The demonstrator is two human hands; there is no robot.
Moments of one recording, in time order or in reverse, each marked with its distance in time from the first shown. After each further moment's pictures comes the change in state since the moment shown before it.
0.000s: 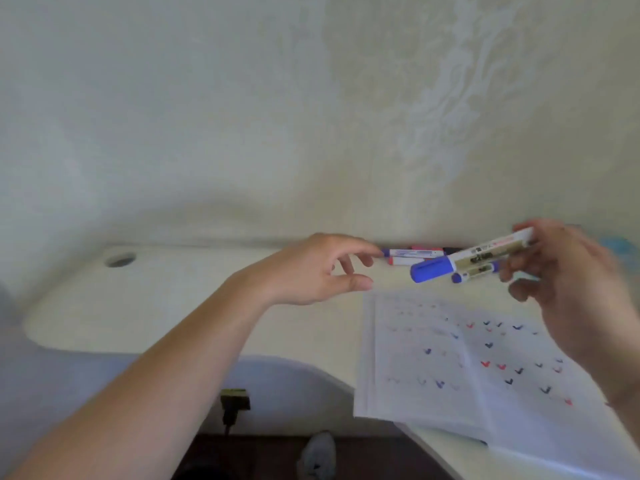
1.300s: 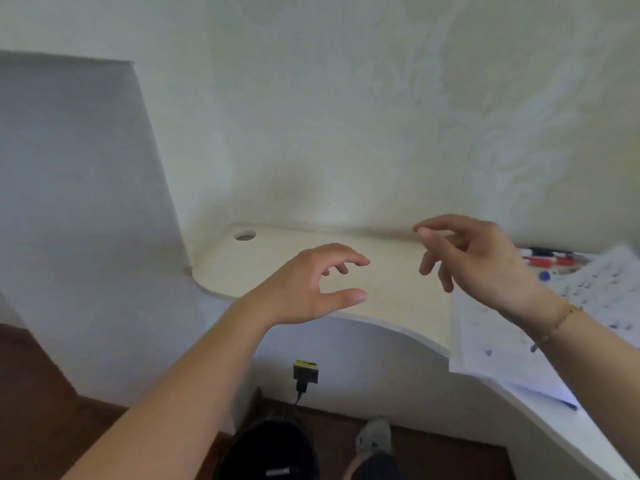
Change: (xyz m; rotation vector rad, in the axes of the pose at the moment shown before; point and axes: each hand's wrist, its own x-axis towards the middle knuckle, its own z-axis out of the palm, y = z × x) left_hand -0.155 -0.027 -0.032 0.002 0.239 -0.093; right_hand -0.074 -0.015 0.148 -0.539 -0.505 -0.166
